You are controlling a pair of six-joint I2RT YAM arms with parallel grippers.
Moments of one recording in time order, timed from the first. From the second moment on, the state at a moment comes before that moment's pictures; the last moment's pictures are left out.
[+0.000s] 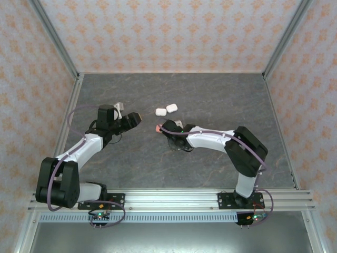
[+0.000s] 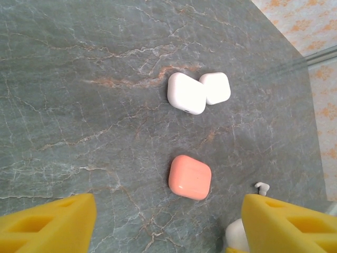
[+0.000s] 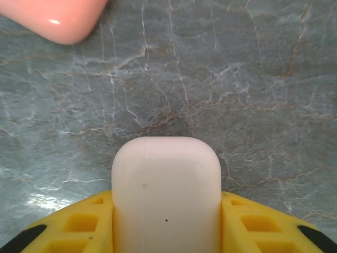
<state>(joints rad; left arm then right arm) -0.10 1.31 0.67 -0.04 0.39 -0.64 0.90 1.81 1.13 -0.58 0.27 0.59</state>
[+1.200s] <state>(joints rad) -0.10 1.31 0.67 -0.04 0.38 -0.65 0.93 1.79 1.09 -0.52 0.00 0.60</state>
